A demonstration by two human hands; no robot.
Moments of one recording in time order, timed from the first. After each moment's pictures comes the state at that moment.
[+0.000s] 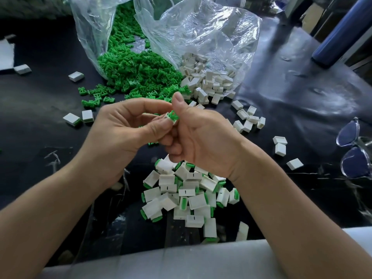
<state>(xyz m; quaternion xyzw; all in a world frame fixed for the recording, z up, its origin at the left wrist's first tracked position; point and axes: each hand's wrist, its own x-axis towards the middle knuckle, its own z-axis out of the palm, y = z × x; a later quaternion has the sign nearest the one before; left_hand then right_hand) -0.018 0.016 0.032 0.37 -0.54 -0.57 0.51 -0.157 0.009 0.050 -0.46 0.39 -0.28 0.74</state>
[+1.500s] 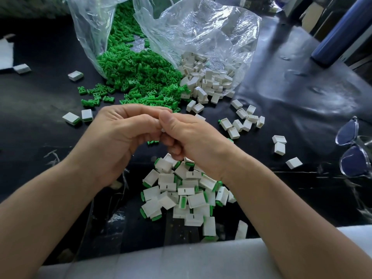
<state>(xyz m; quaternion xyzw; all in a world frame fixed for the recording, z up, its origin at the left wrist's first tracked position) -0.014 0.012 0.030 0.37 -0.49 -0.61 0.49 -0.152 0.012 0.044 -0.62 0.48 -0.26 0.56</state>
